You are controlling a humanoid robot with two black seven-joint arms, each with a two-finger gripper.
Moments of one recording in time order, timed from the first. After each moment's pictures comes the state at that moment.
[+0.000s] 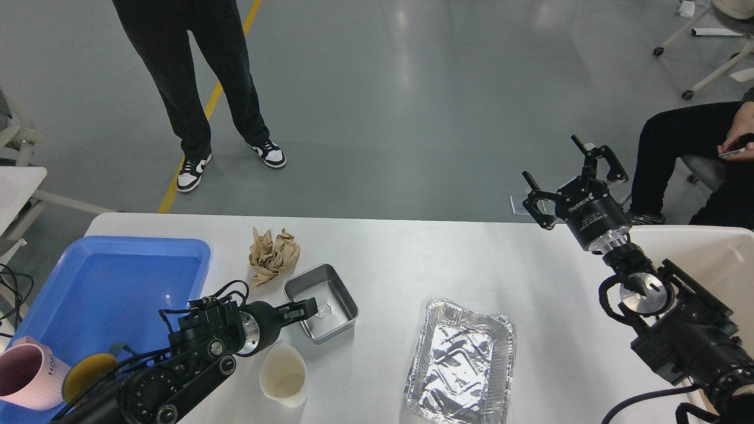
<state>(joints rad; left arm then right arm) -0.42 0.14 -0.69 -1.02 1.67 -0.24 0.25 0.60 -0.23 1.06 0.59 -0.09 0.69 0.24</state>
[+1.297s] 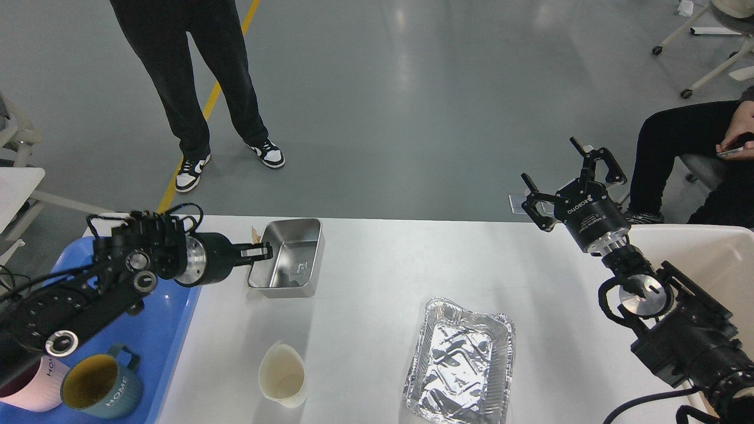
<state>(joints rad) -0.67 0.52 -0.71 -1.34 1.38 -0.58 0.34 0.60 -0.23 1.06 0.59 -0.09 0.69 0.24</state>
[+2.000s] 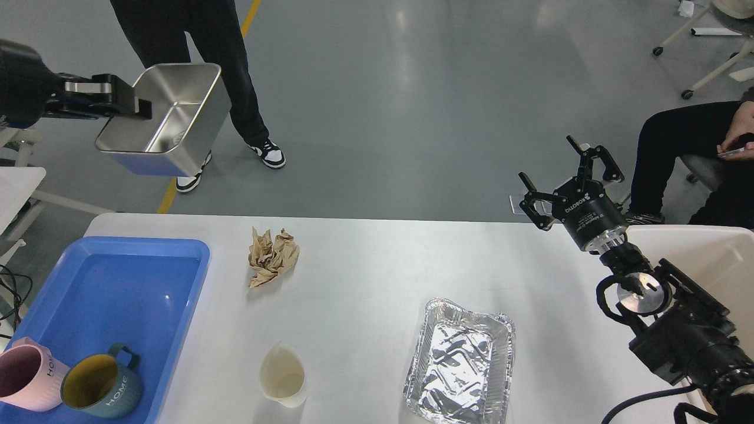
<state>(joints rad) -1.14 1.07 -0.66 -1.38 0.96 -0.96 0.32 0.61 -0.23 1.06 0.60 -0.11 0.68 0.24</state>
